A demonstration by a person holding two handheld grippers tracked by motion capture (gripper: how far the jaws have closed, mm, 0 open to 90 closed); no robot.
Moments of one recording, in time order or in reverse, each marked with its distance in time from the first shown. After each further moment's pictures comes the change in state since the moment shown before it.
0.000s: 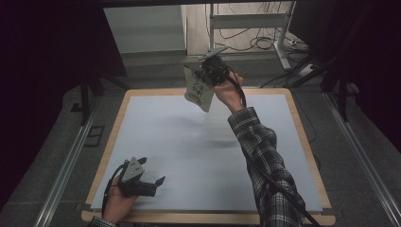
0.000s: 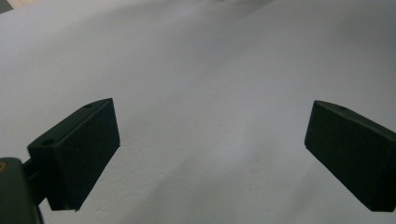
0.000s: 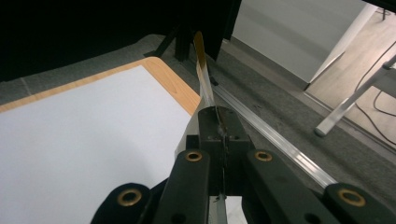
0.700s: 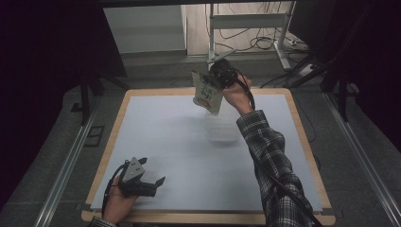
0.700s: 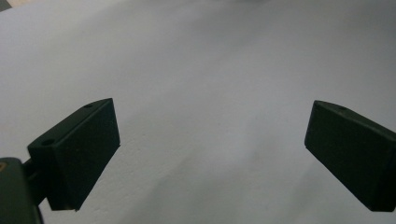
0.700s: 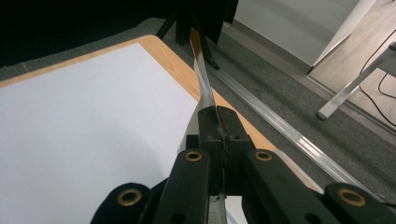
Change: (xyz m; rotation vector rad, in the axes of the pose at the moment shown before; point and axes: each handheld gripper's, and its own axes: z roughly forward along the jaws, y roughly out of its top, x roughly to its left) left arm -0.001 0.000 0.001 0.008 0.000 0.003; right arm -0.015 -0.022 -0.012 0.061 0.014 0.011
